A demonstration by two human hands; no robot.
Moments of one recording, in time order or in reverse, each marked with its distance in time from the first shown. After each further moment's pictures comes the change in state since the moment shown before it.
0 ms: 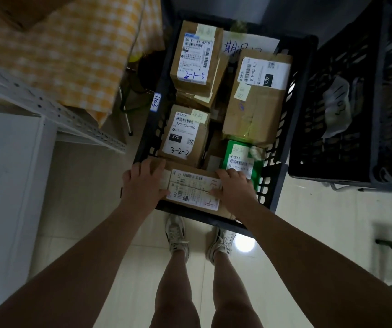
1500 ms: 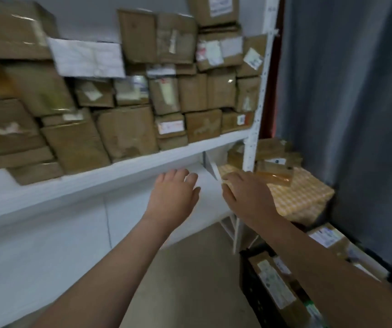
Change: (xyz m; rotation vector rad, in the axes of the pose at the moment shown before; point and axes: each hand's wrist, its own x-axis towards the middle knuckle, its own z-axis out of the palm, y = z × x) left_hand -0.476 0.065 -0.294 0.171 0.892 -0.777; right_hand -0.391 -0.230 -0.239 -0.036 0.687 -1.474
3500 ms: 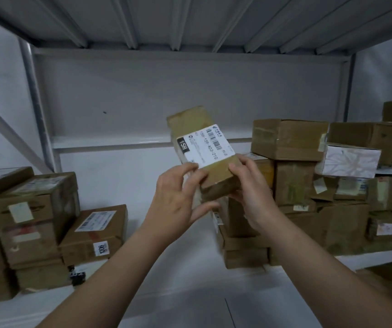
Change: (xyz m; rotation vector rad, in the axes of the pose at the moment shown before) left_hand -0.100 -0.494 -0.196 0.055 0.695 0.106; right_hand 0.261 -0.499 0.104 1.501 -0.030 0.084
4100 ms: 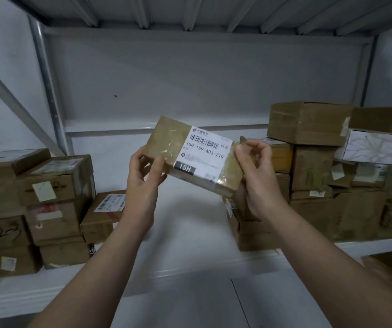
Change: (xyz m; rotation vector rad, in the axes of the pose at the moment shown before) left_hand -0.035 -0.046 -0.032 -0.971 0.226 -0.915; right_hand -0.008 0.018 0.027 0.079 0.043 -0.107
